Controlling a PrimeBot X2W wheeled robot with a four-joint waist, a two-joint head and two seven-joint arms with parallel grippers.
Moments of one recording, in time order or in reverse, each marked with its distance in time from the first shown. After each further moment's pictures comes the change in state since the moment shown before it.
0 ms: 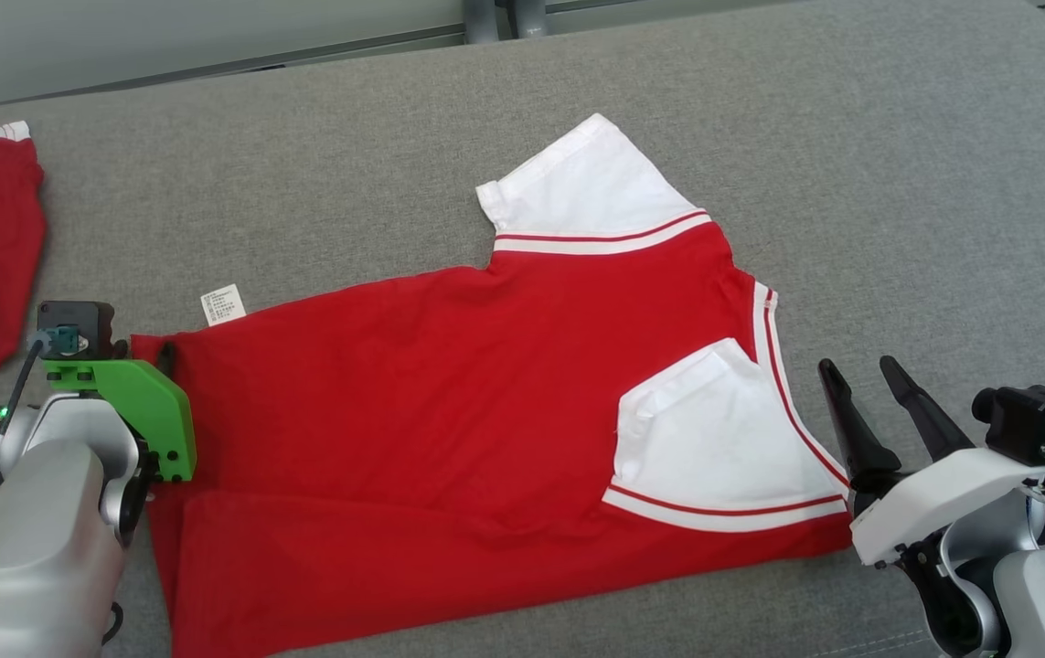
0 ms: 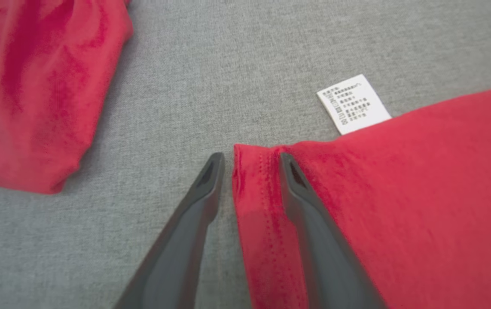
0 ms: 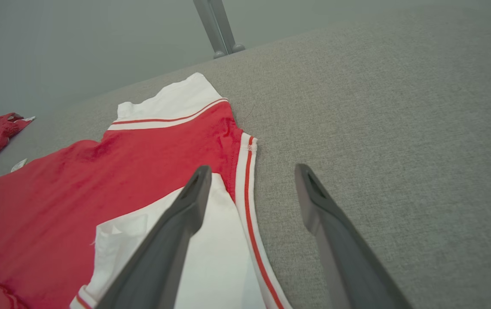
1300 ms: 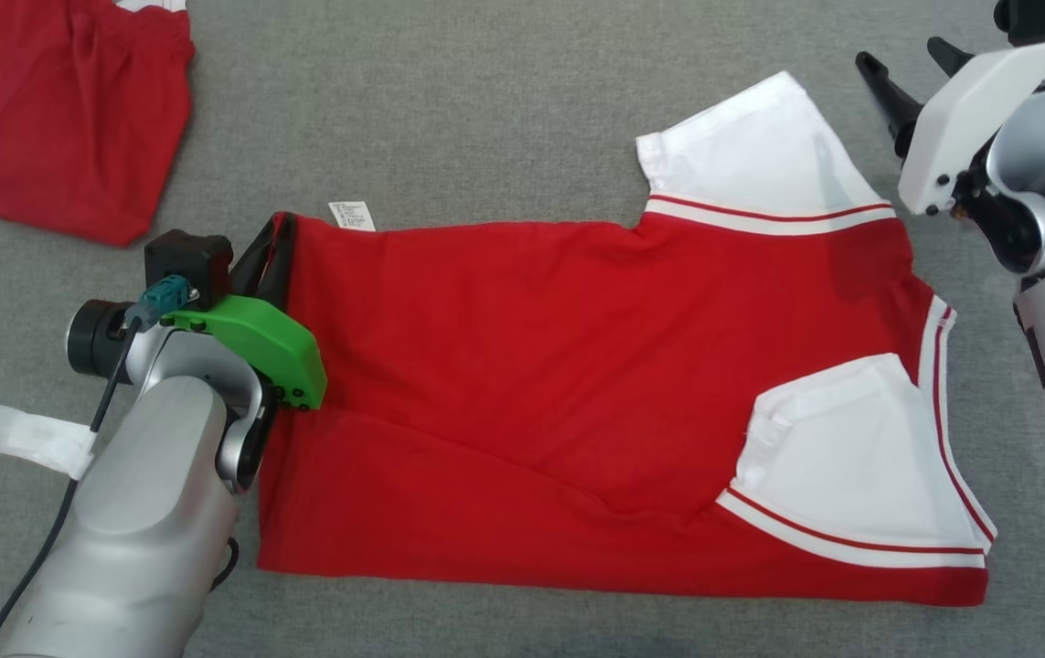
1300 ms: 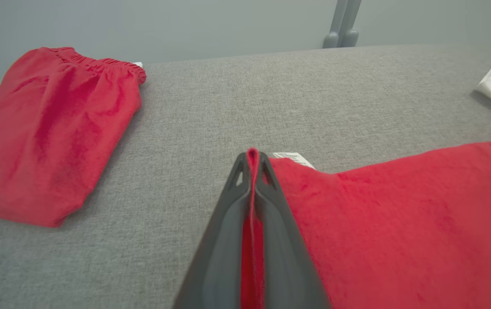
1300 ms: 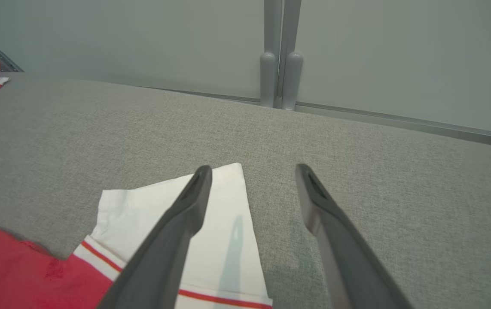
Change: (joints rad) left arm -0.018 -0.112 -0.061 -0.238 0.001 -0.002 -0.216; right arm -0.800 -0.185 0.166 0.495 -0.025 0.000 0.303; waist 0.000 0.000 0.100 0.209
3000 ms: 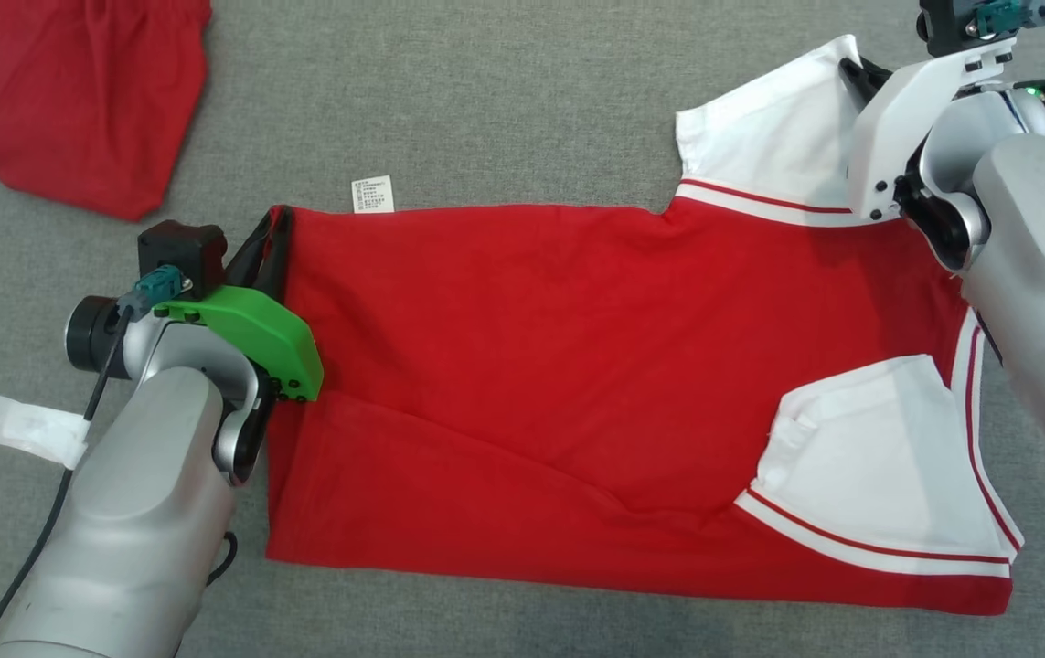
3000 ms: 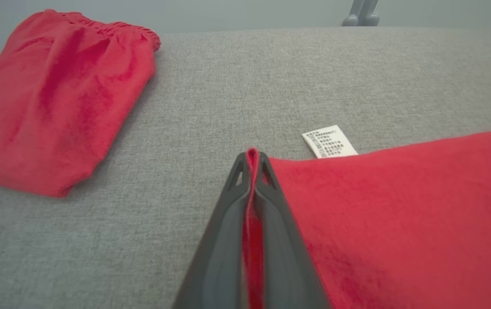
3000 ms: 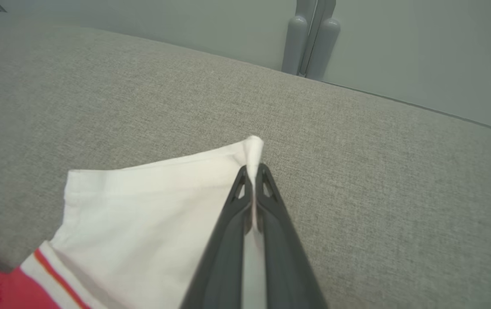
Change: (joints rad) left arm -0.050 -0.014 -0.030 0.060 -0.051 -0.007 -0.024; right arm -0.242 0.031 0.331 0.470 0.099 0.001 -0.241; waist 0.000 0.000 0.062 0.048
